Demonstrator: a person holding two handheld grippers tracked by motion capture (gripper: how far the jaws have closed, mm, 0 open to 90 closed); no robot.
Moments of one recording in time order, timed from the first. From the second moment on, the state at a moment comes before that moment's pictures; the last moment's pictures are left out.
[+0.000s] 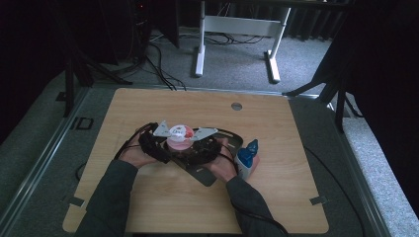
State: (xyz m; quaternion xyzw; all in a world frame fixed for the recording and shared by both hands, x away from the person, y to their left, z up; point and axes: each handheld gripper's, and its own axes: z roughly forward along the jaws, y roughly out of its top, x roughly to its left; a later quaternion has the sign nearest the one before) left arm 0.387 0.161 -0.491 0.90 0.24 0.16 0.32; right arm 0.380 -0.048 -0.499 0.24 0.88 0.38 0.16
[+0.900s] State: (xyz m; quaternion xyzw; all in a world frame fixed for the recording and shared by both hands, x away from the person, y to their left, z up) left arm 0.383 0.174 -0.513 0.90 0.27 0.13 0.31; right arm 0.384 -0.048 -0.524 0.28 0.88 0.37 0.10
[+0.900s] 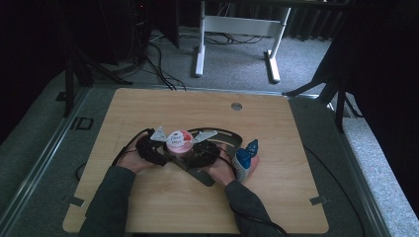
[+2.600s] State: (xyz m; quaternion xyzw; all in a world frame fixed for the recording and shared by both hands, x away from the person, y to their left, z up) left arm 0.362 0.202 -0.516 0.86 0.35 0.17 0.34; right arm 0.368 -0.052 -0.529 0.36 0.85 0.34 0.18
